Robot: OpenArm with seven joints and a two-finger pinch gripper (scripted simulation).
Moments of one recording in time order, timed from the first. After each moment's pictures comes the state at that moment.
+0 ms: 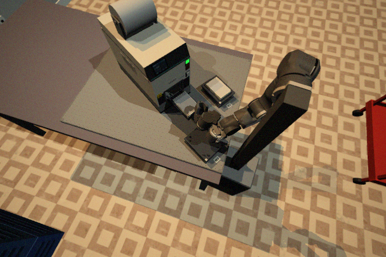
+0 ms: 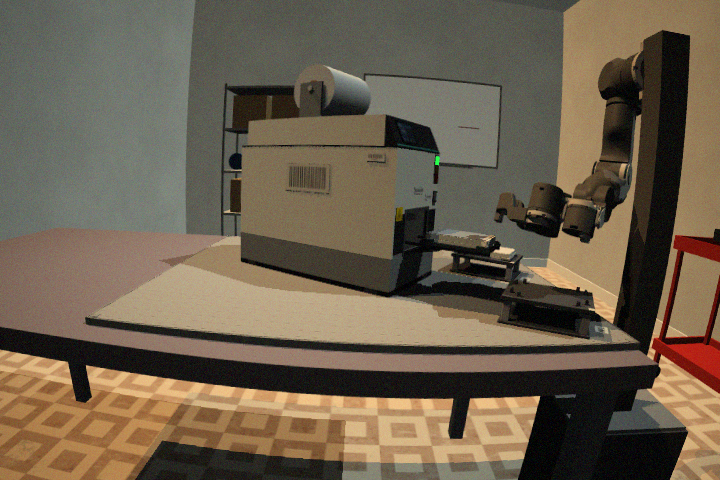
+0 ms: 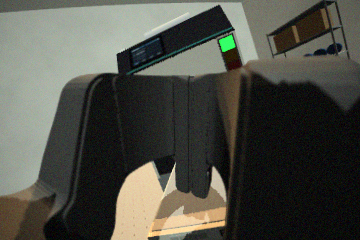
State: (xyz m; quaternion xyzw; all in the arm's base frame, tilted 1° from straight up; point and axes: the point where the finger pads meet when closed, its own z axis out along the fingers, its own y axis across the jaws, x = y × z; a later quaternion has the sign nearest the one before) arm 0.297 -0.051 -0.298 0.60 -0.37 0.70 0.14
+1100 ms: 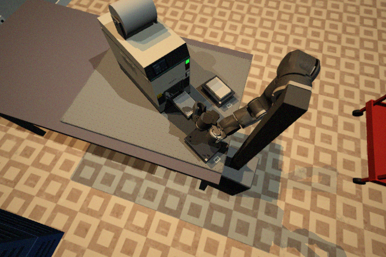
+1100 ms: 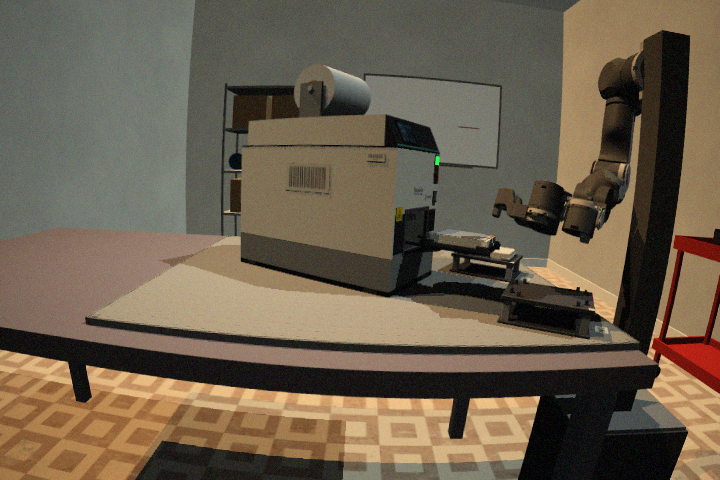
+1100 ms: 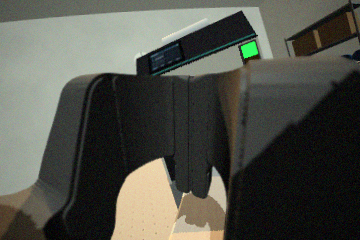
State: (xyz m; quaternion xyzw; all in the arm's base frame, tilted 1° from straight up) arm 0.304 -0.040 -0.288 0.59 -0.33 0.72 0.12
